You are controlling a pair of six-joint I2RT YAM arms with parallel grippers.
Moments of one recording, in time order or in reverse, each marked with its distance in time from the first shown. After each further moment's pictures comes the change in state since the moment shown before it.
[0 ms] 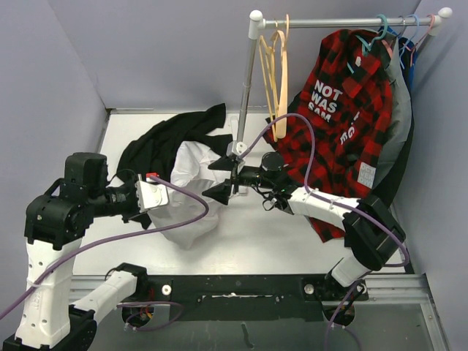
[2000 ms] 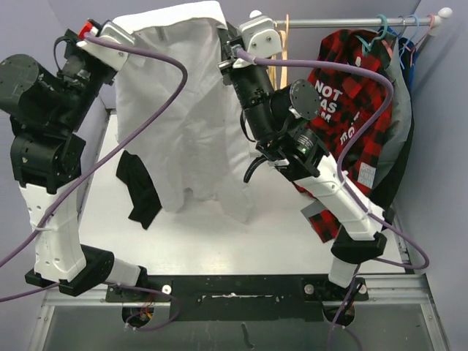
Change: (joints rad) left arm -0.016 0.517 0.872 0.827 -0.491 -0.304; right arm 0.327 0.216 1.534 -0.659 1.156 -0.615
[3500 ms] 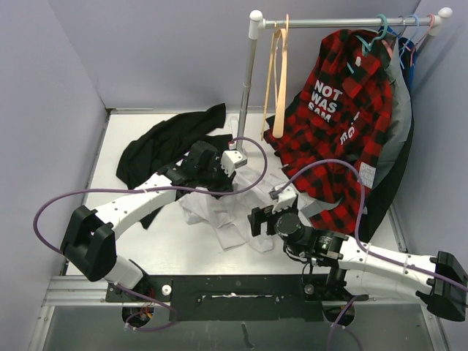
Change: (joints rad) left arm -0.412 0.040 -1.309 0.239 0.239 -0.543; right arm 0.071 -0.909 -1.933 -0.146 0.190 1.073
